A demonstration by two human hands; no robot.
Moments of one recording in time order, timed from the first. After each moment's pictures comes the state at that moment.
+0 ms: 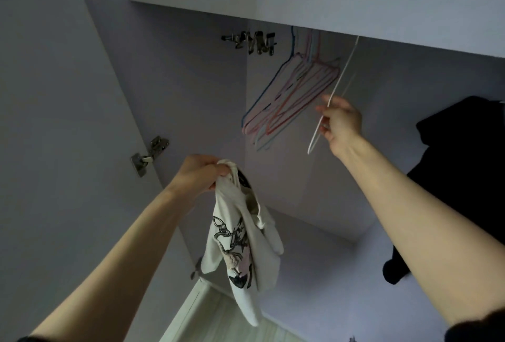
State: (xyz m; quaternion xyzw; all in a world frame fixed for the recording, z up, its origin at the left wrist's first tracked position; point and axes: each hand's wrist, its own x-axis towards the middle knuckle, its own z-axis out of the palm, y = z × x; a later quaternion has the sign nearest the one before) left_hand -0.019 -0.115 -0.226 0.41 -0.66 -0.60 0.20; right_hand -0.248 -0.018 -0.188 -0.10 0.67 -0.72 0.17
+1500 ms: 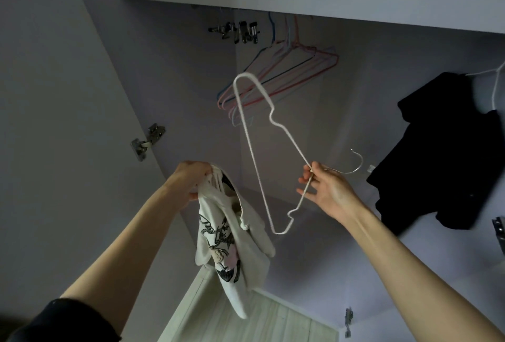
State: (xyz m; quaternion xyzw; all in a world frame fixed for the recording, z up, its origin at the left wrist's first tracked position) left_hand 0.005 -0.090 -0.252 0.51 -0.60 -0.60 0.14; right_hand -0.179 0.102 -0.288 -0.08 0.55 -0.72 0.40
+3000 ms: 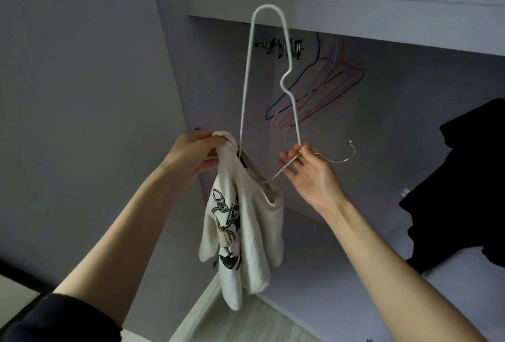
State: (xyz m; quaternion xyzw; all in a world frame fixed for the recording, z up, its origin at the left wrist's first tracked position) left_hand 0.059 -0.109 -0.184 0.36 -0.60 -0.65 0.30; right_hand -0.115 0.022 -0.238 -0.17 0.35 -0.80 0.45
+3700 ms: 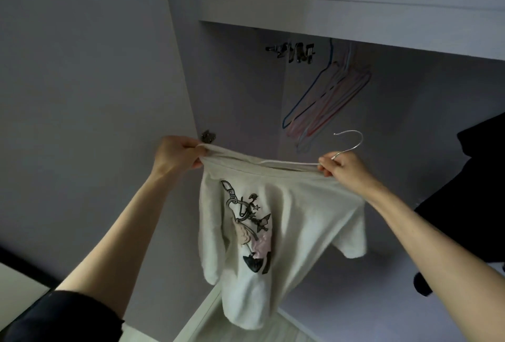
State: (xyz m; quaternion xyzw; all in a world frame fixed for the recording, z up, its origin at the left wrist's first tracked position) left_hand 0.082 -0.148 -0.203 0.48 -0.68 -0.44 0.34; right_hand -0.177 0.035 -0.225 -0.44 0.82 -0.32 0.14
